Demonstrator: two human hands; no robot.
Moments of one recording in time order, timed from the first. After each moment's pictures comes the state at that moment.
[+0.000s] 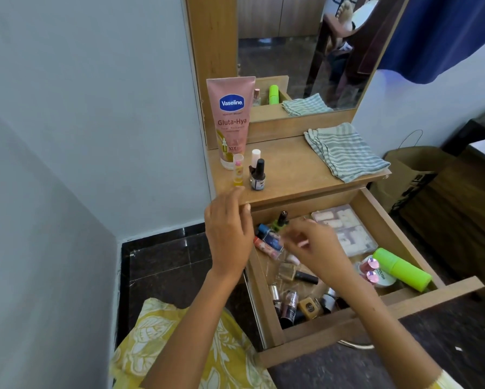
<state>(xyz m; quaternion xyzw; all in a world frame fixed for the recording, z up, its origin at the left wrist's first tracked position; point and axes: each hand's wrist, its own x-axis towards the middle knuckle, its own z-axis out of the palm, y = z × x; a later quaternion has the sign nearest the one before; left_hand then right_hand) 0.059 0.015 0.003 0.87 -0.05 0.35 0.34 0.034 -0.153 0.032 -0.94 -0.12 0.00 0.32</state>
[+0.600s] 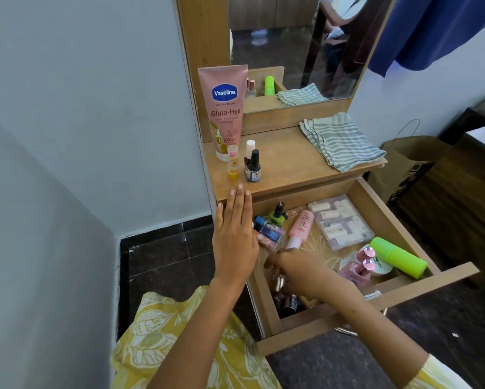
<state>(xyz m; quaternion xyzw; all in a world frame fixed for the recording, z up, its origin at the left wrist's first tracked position) 0.041 0.005 -0.023 0.96 -0.08 0.24 0.15 0.015 -0.139 0.004 -0.95 -0.21 0.24 0.06</state>
